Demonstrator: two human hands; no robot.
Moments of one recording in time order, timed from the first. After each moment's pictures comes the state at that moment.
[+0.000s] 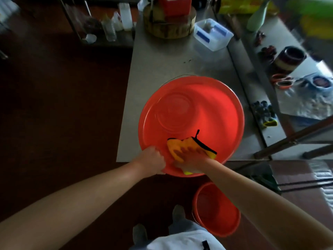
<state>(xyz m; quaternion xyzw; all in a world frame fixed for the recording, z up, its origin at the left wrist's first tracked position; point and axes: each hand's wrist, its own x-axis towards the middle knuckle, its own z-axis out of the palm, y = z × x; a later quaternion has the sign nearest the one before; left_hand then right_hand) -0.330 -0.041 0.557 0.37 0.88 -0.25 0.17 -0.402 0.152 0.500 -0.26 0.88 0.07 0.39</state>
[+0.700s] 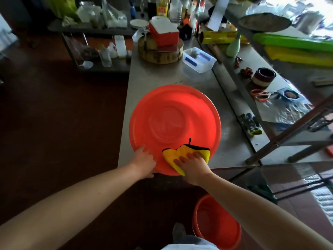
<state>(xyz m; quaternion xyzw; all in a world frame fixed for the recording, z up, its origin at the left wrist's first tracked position) -0.324 -0.067 0.580 0.20 0.92 -0.25 0.22 -0.363 0.157 0.529 -0.35 0.90 0.17 0.17</state>
